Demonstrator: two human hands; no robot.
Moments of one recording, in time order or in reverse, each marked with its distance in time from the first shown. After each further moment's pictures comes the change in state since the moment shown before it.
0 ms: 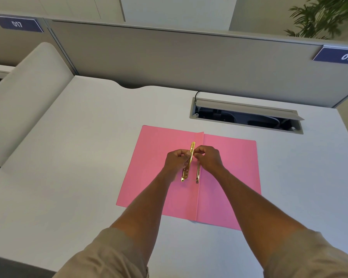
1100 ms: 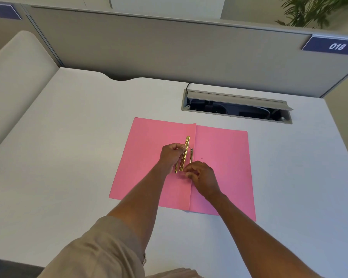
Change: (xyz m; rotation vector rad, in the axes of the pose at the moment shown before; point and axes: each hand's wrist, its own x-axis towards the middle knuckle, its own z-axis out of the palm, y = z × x) left_hand 0.004 -0.005 0.012 0.003 0.039 -0.095; right_hand -0.089 0.041 0.020 0.059 -0.024 -0.215
